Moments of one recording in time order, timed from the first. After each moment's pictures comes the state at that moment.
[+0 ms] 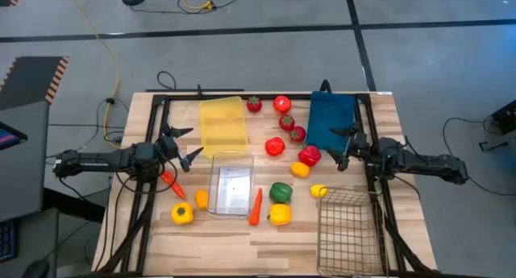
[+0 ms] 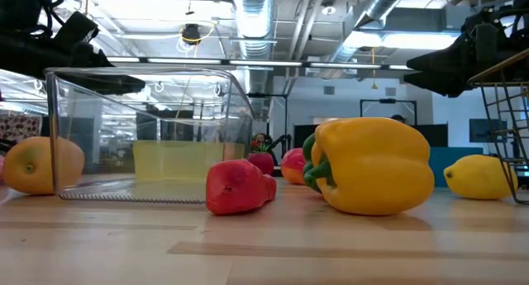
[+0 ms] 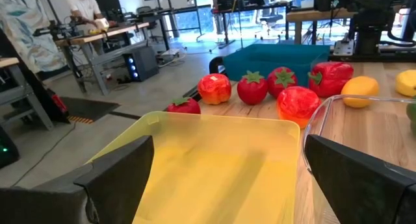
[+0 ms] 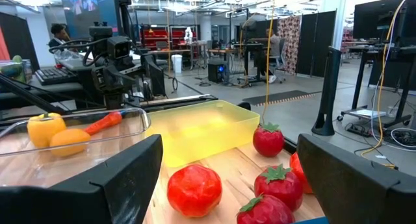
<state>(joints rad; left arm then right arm) 0.01 0.11 0.06 -0.08 -0.54 0.07 -0.11 0.00 0.01 0.06 0.30 0.00</state>
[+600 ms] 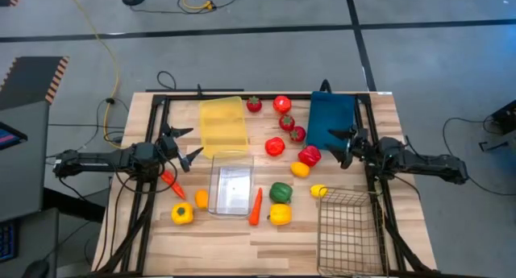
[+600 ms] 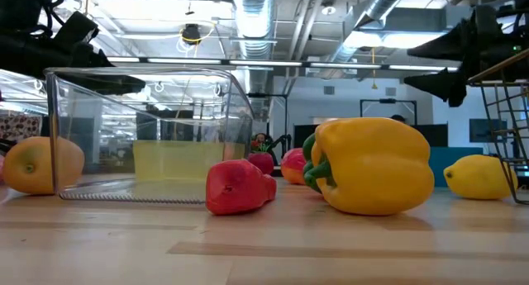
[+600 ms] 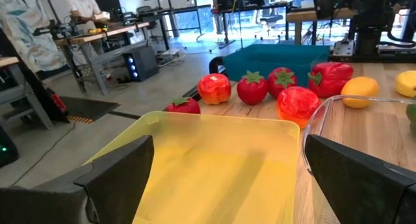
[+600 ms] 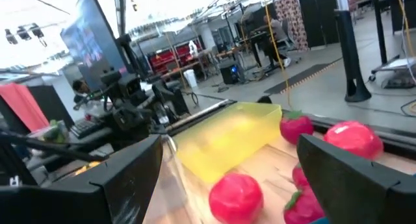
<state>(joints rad) 0.01 0.11 0.06 -0.08 -0.54 0.06 -0.11 0.00 0.03 0.10 0.29 0.32</state>
